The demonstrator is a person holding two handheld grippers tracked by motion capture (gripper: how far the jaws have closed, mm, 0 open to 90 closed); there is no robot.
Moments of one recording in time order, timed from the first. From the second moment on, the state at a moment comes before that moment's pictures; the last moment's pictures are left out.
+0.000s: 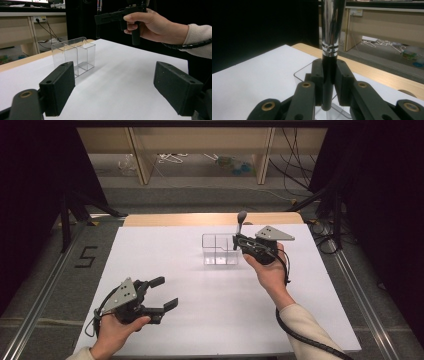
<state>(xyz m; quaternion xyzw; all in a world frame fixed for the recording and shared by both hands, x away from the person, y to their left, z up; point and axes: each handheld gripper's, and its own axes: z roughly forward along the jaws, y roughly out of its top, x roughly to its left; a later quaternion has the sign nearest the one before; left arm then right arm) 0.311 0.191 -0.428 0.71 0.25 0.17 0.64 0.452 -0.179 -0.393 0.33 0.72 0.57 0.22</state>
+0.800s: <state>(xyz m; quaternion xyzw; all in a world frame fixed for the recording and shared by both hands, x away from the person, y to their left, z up) 0.311 0.192 -0.428 0.71 0.25 0.17 0.64 0.459 -0.179 -0.393 0.33 0.72 0.57 0.24</state>
